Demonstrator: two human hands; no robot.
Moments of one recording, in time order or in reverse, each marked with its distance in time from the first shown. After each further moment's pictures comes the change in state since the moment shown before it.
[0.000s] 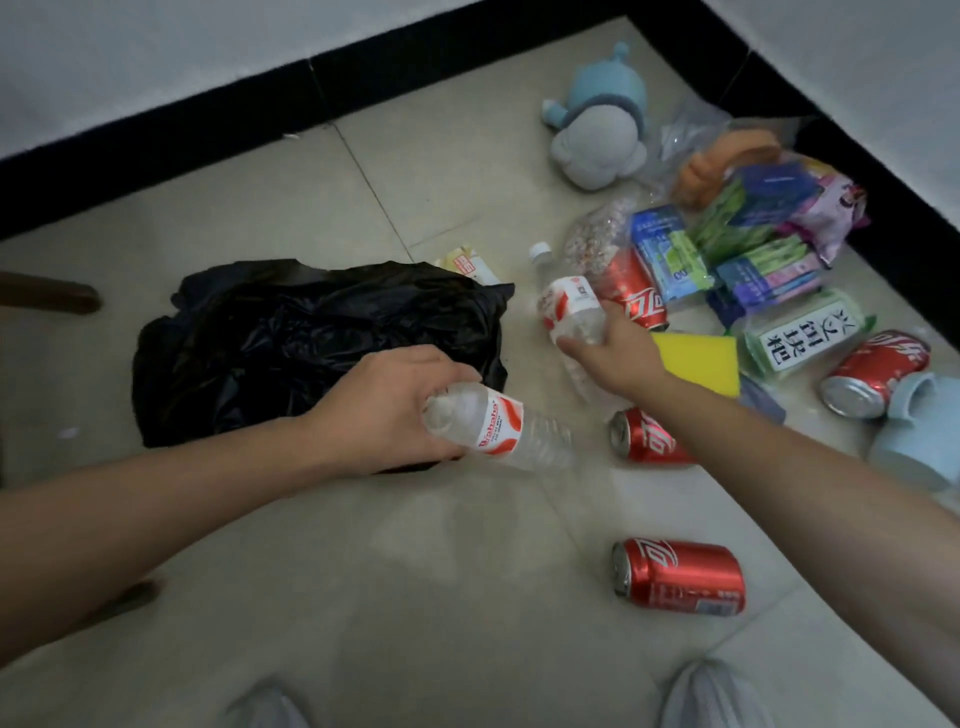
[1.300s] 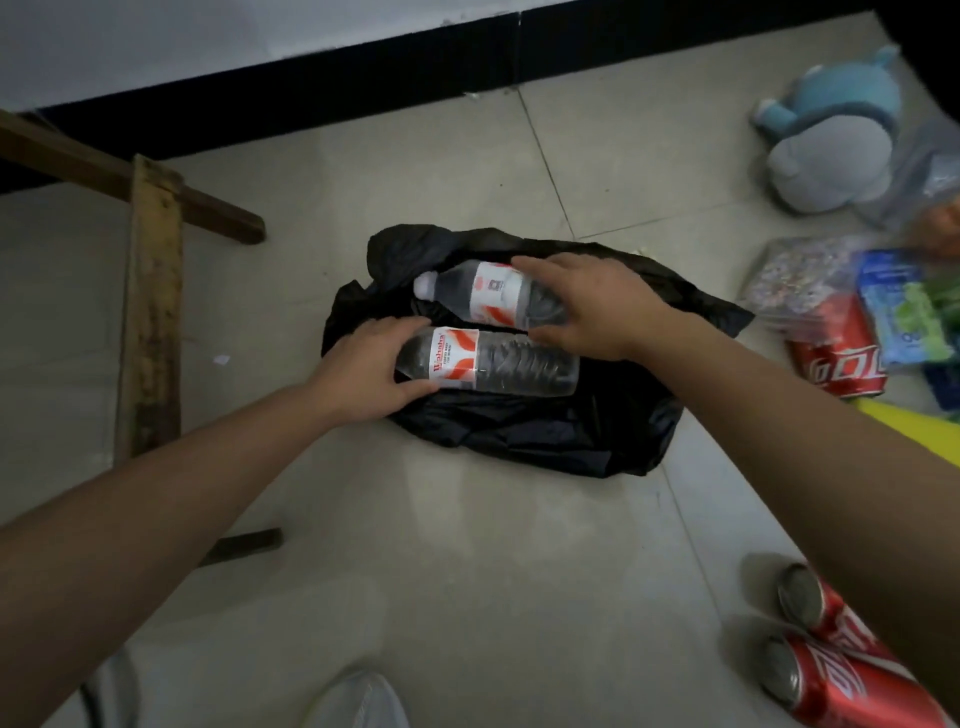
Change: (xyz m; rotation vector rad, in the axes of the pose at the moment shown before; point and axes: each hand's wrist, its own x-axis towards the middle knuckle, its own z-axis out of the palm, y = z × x) left_hand -0.096 -0.189 -0.019 0.069 0.059 -0.543; right_hand 0.020 -0.194 0.091 -0.591 -0.294 -0.816
